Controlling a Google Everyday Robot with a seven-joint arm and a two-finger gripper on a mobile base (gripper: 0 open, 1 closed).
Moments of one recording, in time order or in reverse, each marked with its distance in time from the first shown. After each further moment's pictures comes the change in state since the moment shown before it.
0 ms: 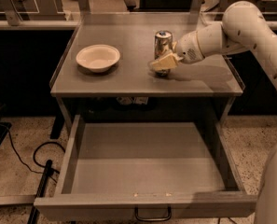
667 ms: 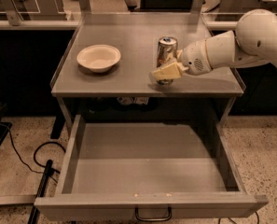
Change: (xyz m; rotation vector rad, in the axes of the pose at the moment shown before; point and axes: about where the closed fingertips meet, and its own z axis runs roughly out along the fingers) arm -0.002 0.065 -0.027 0.011 -0.035 0.061
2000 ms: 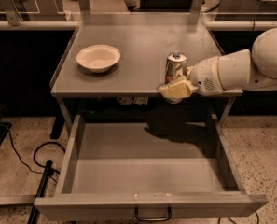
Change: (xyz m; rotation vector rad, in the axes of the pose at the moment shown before) arm 0.034 0.050 -0.030 0.090 0.037 0.062
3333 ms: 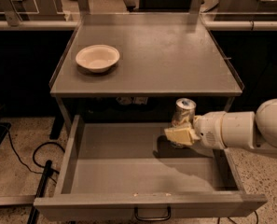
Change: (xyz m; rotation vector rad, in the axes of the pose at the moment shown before) arm 0.109 0.056 0.008 0.099 -0.001 0.242
